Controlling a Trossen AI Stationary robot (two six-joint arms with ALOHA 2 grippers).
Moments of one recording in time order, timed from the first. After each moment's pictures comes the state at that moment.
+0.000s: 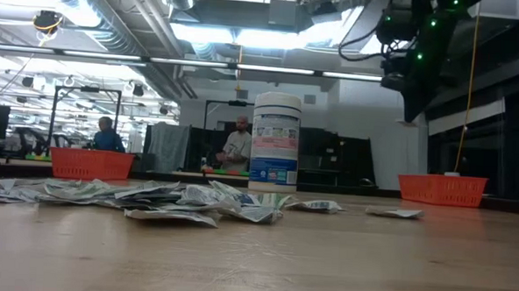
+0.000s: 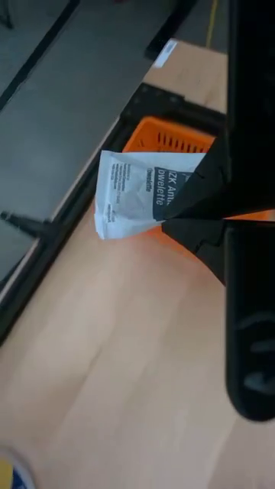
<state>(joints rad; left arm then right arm) 0.00 0.39 0.78 -0.39 0.00 0.00 -0.71 1.19 1.05 -0.97 0.43 0.23</state>
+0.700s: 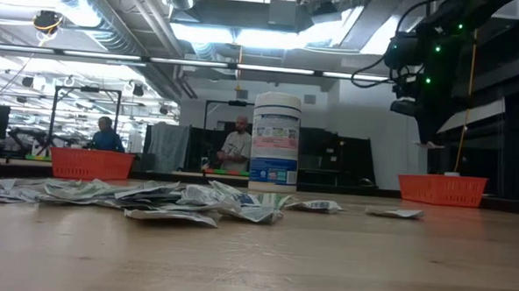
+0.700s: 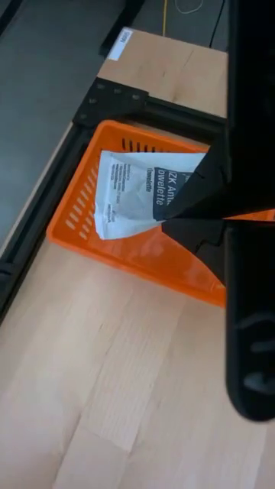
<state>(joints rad) 0.00 0.39 0.78 -0.39 0.00 0.00 -0.84 1.19 0.91 -0.88 0.39 0.22</state>
